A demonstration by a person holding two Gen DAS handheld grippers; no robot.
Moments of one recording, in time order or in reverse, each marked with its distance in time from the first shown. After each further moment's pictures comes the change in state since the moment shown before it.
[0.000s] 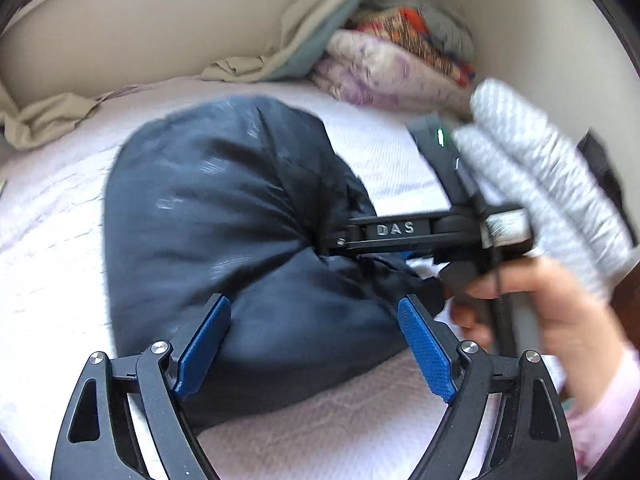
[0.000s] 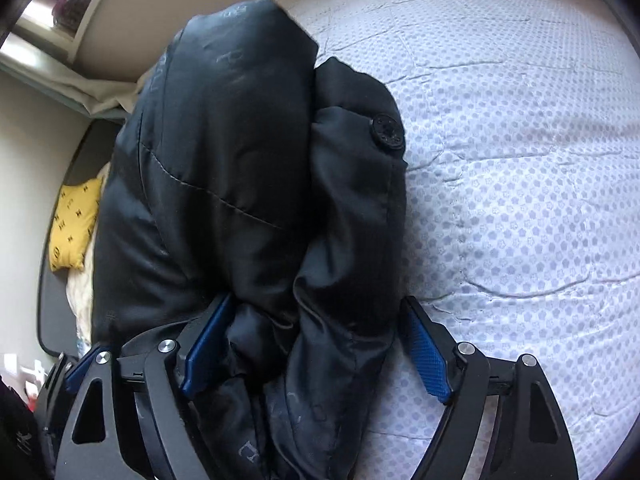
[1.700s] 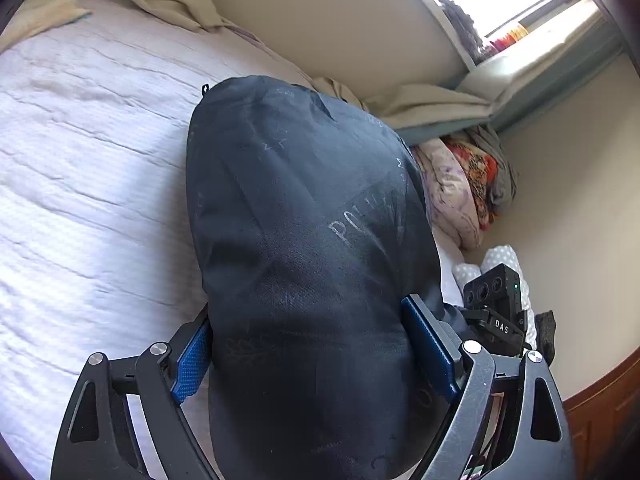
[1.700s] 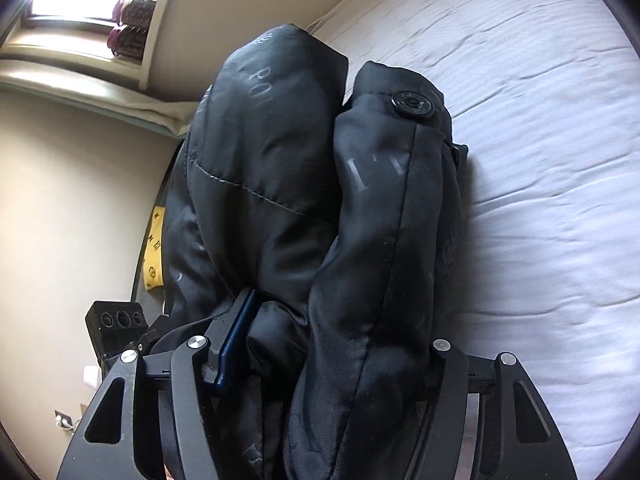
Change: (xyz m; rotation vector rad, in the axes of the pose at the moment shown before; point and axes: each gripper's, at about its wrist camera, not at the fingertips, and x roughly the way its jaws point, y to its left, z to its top) left arm -0.039 0.234 -0.054 -0.555 -0.101 -0.216; right arm 0.053 0.044 -0.013 0.030 -0.033 0.376
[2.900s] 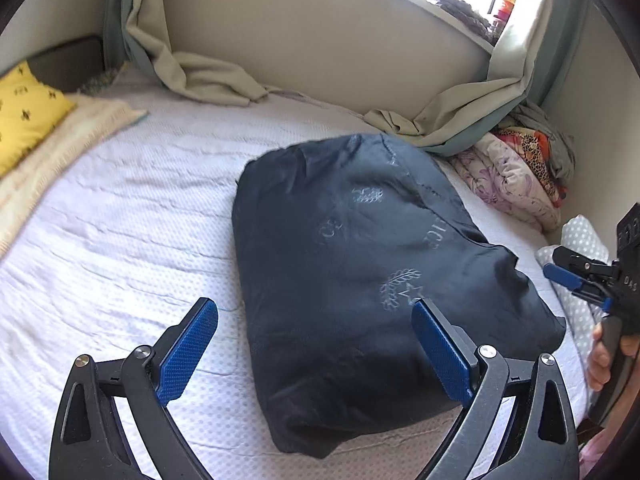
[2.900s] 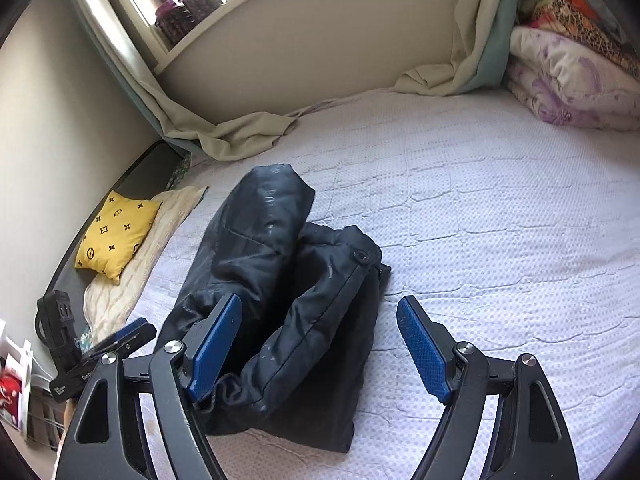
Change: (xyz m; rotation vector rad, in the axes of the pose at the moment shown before) left arm -0.067 -0.051 -0.013 0.238 -0.141 0.397; right arm -0.117 0.105 -0.032 -0.335 -0.238 -0.356
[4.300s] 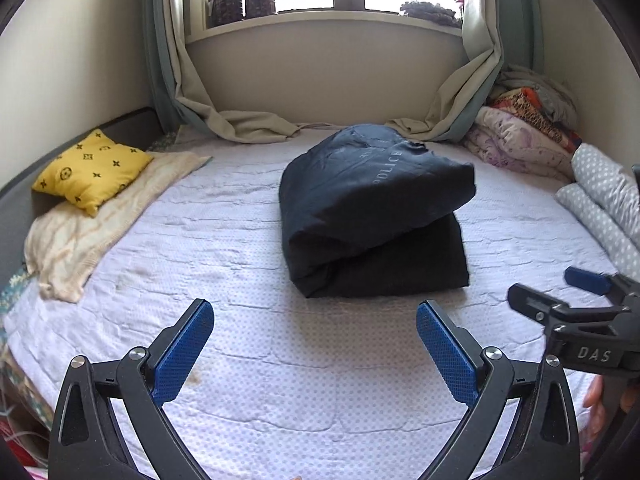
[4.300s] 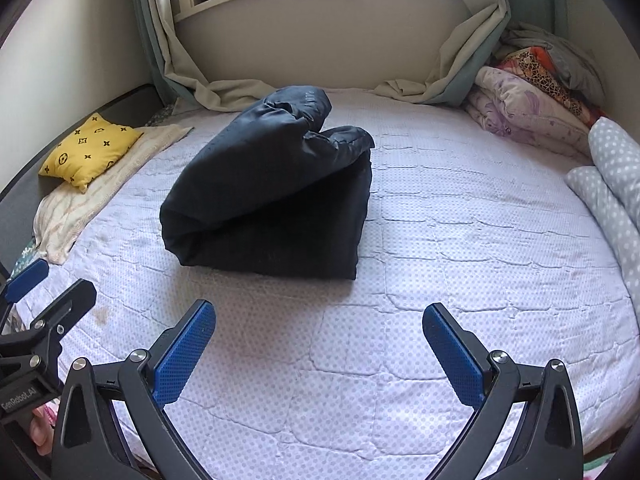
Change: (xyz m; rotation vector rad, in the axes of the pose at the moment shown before) left arm -0.131 -0.090 -0.152 0.168 -0.152 0.290; right arm -0.070 0.100 -0.179 -0.189 -0.033 -0.299
